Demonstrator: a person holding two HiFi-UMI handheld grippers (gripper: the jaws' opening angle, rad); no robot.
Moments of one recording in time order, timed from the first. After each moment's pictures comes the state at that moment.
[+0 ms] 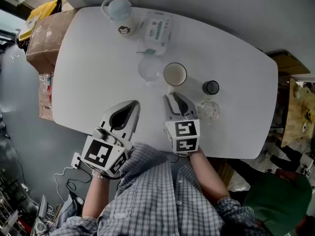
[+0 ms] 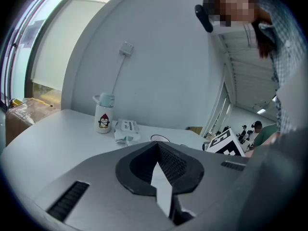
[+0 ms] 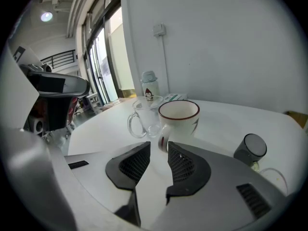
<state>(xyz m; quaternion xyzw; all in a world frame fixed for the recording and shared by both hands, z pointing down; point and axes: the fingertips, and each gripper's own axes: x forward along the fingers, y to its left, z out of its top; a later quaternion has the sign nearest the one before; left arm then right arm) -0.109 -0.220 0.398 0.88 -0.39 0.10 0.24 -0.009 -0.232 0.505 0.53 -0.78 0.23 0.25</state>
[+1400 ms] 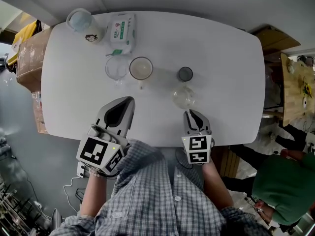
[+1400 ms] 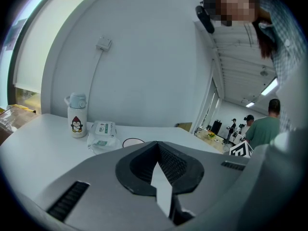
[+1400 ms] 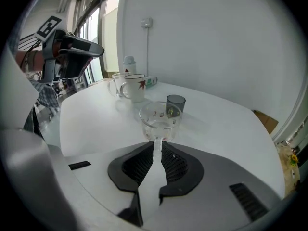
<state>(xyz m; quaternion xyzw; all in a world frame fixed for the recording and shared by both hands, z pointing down) -0.030 -0.212 0.386 0.91 -0.33 0.12 0.22 0.145 -0.117 0.526 0.58 -0.70 0.23 0.35</state>
